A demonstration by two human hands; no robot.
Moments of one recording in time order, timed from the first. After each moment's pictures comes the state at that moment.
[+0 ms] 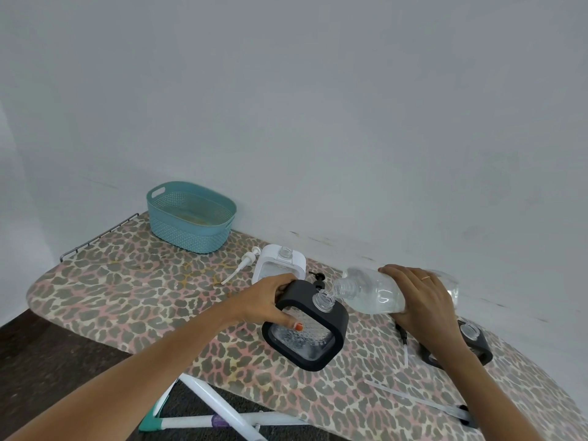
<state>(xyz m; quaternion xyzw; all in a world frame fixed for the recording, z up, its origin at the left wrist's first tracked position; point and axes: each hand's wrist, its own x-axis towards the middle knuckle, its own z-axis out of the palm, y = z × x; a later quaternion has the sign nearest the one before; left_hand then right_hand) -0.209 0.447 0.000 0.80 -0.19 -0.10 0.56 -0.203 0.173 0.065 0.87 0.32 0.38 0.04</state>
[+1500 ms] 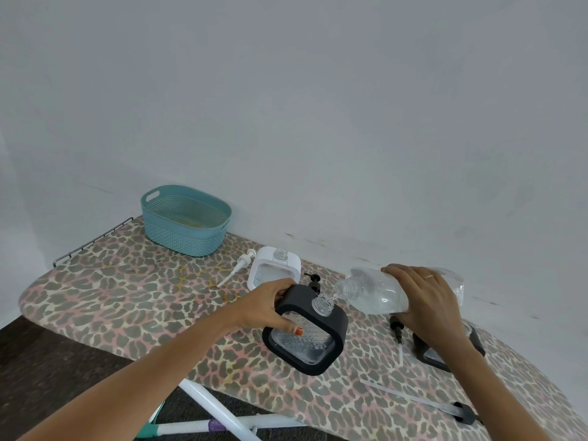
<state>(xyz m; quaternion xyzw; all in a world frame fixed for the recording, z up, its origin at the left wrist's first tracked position) -0.207 0.438 -0.007 0.79 -0.20 -0.10 0.57 -0.205 0.160 0.071 0.87 0.32 0.38 0.06</state>
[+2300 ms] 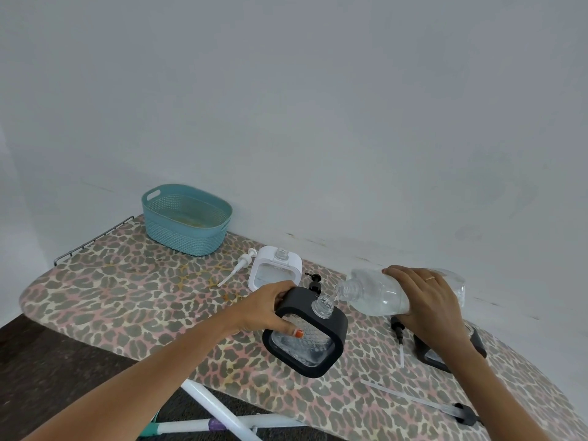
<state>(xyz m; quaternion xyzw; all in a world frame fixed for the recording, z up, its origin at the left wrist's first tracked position) -0.207 0.439 -0.015 0.77 -0.20 -0.11 0.59 -0.205 0.160 0.069 0.87 0.31 0.37 0.06</state>
